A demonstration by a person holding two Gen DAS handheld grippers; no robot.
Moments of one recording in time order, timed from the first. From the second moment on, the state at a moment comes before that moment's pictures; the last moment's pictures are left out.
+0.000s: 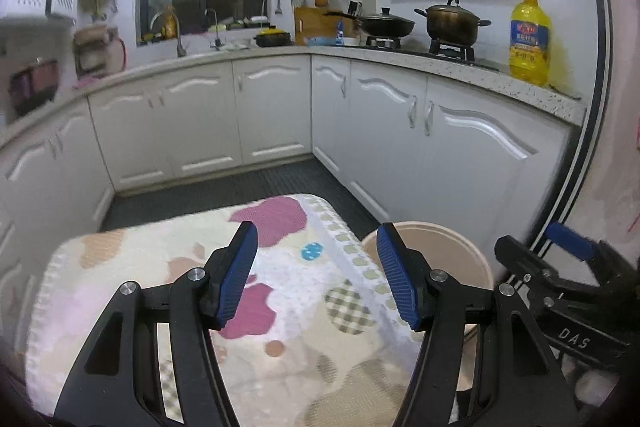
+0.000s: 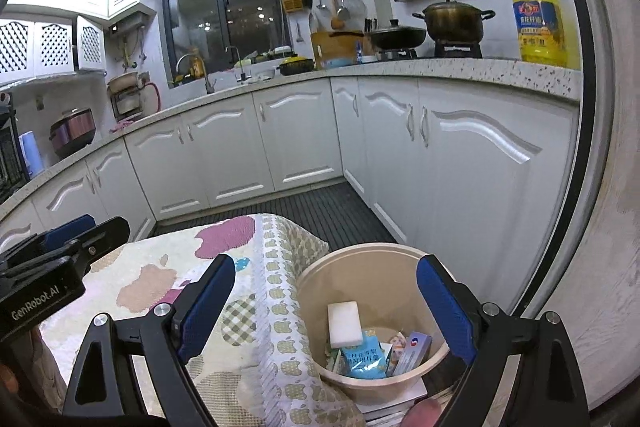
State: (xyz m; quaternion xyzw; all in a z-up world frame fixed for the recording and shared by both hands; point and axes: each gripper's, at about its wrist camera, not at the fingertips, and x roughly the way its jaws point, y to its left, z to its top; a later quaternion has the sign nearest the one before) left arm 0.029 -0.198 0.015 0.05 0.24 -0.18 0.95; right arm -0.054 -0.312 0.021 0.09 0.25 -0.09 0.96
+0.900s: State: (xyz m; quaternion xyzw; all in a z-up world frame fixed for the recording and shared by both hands) left arm 0.020 -0.181 0.030 0.03 0.21 -0.18 0.96; right arm -0.056 -0.300 0.034 0.08 0.22 -0.08 0.97
